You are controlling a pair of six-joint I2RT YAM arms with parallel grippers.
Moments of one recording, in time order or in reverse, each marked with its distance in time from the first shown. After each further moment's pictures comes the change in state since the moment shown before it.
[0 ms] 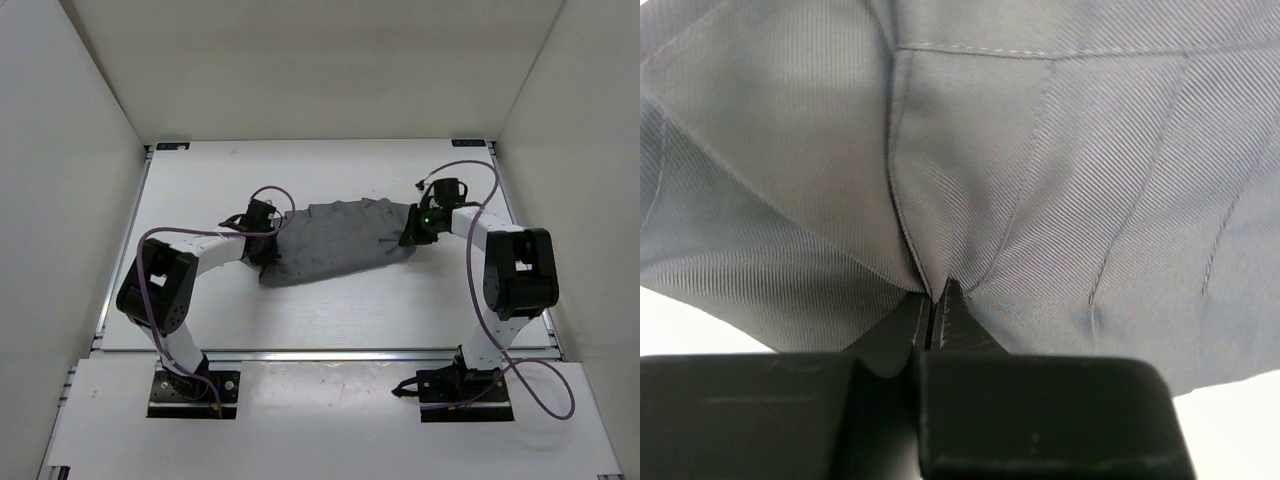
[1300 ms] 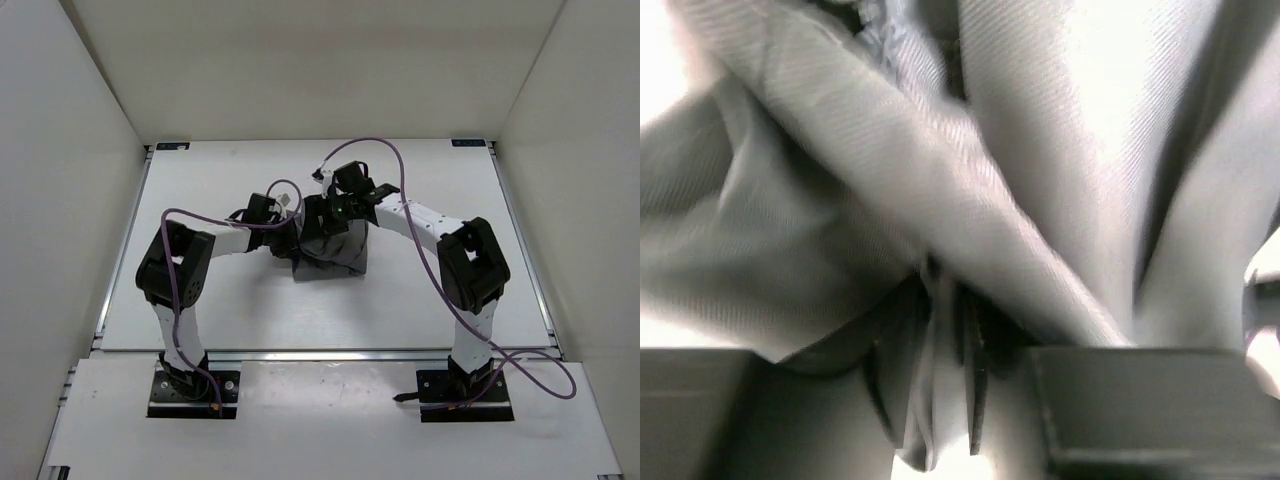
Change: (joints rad) left arm 0.038 0.216 0.085 0.297 0.527 -0.114; right arm 0.509 0.169 0.424 -0.056 -0.133 0.148
